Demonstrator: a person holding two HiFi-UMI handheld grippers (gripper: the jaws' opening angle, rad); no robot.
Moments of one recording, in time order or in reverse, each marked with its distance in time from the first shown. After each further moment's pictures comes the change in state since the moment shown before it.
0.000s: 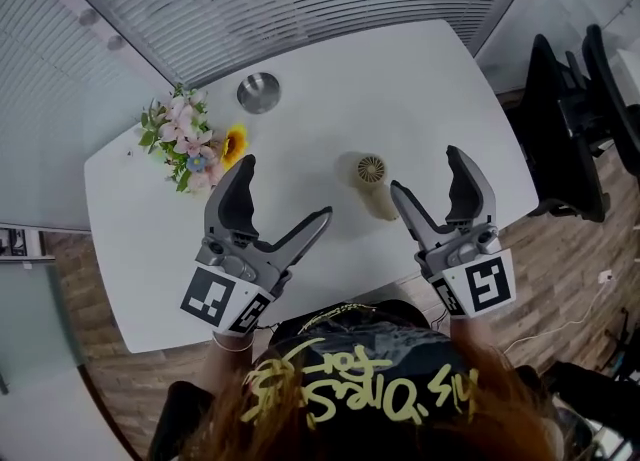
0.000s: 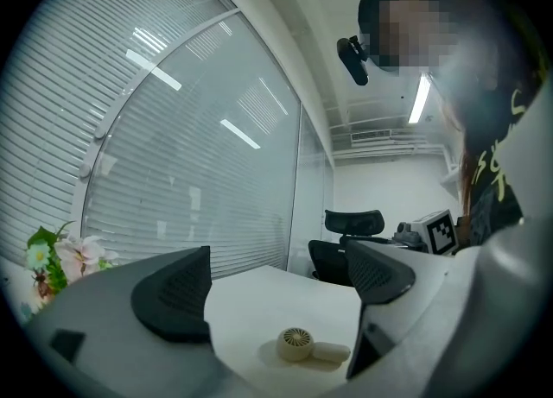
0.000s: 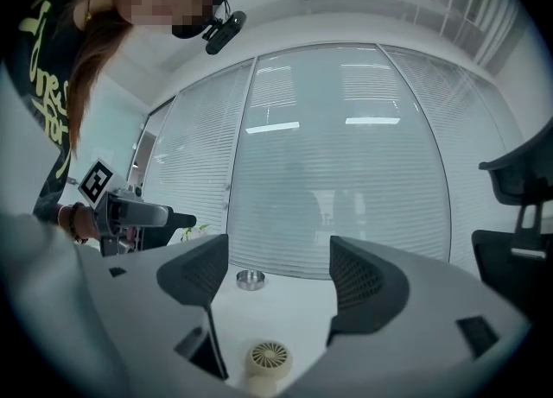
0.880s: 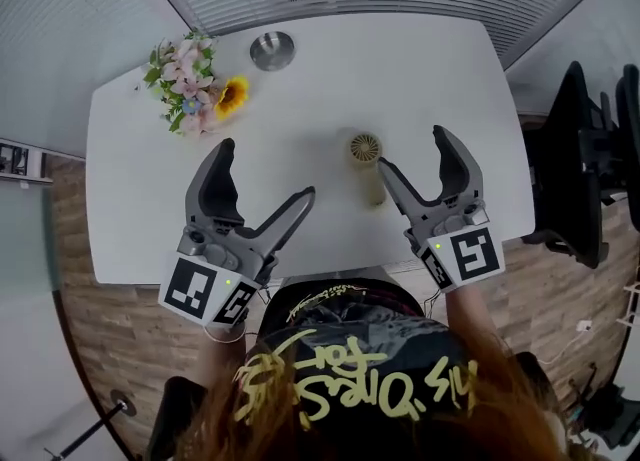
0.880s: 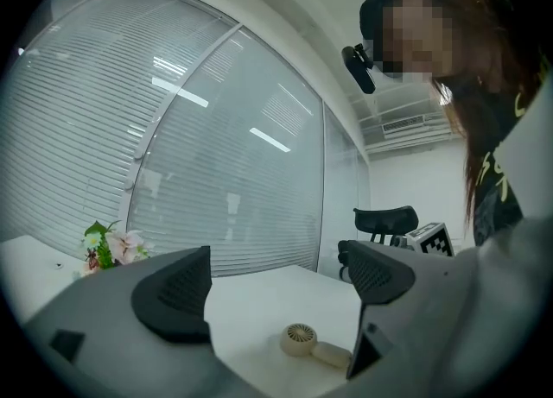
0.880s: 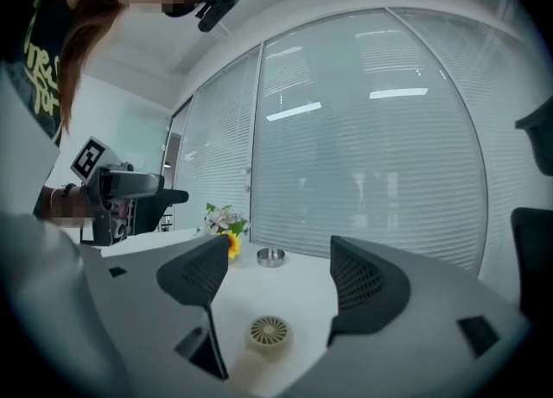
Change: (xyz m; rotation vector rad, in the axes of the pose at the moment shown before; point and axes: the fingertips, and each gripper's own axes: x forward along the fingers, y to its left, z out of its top) left arm -0.016 -0.027 -0.006 0.003 -0.020 0.280; right arm 0.011 -0.017 -0.044 0.021 0.088 0.235
